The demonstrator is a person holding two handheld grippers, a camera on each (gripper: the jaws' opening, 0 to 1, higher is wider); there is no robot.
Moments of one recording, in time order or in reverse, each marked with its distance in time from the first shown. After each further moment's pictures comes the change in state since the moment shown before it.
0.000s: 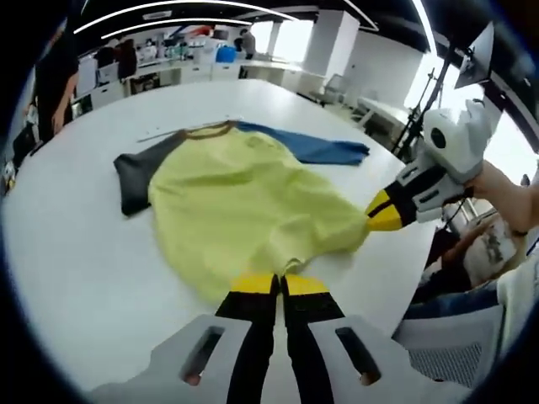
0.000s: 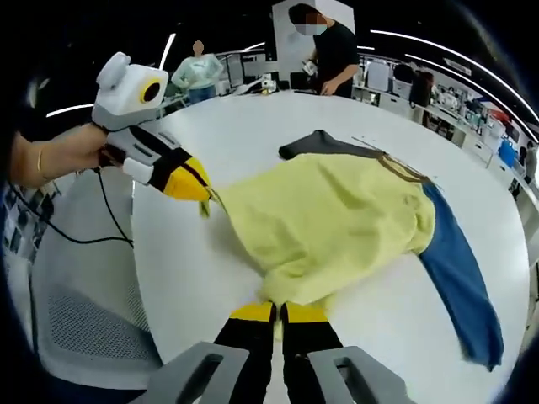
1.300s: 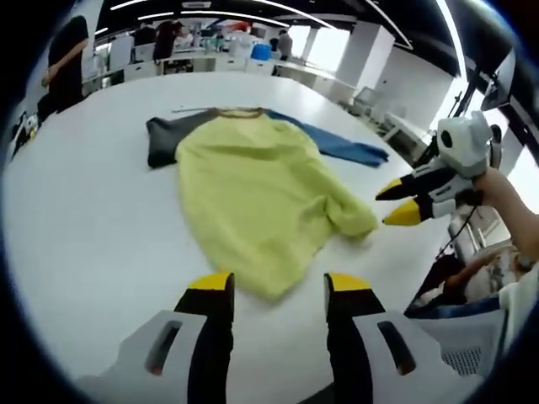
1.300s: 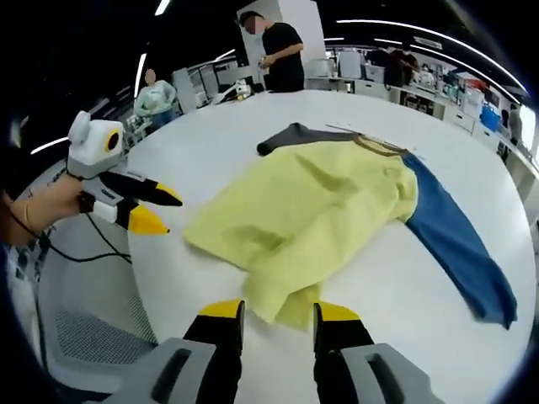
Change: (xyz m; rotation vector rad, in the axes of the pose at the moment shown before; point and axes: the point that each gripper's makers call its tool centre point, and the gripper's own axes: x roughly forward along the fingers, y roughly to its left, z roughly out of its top) left arm -0.026 0.016 -0.035 -0.171 -0.037 0.114; right arm -0.021 -0.026 -0.016 0.173 -0.017 -0.048
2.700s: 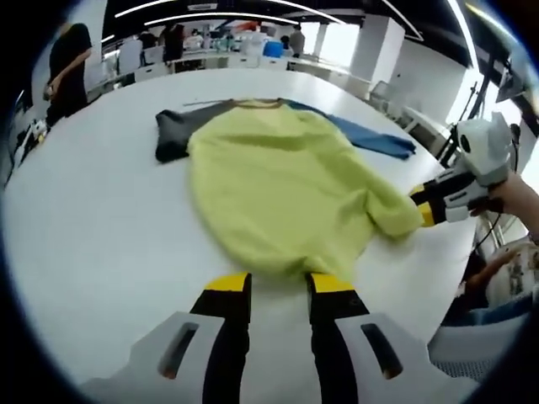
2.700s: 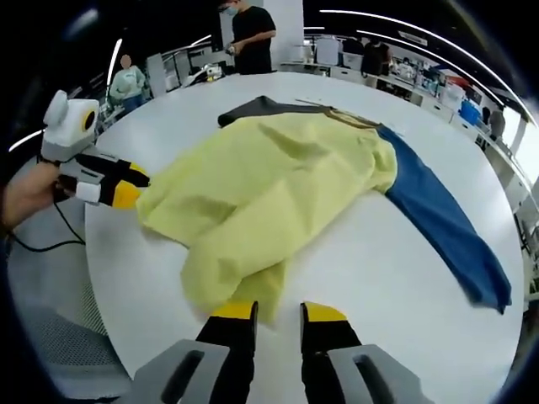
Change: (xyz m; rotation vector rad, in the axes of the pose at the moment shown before) left arm 0.048 0.017 -0.004 0.012 0.006 0.082; right arm 0.032 -0.024 -0.027 0.002 0.068 -0.146
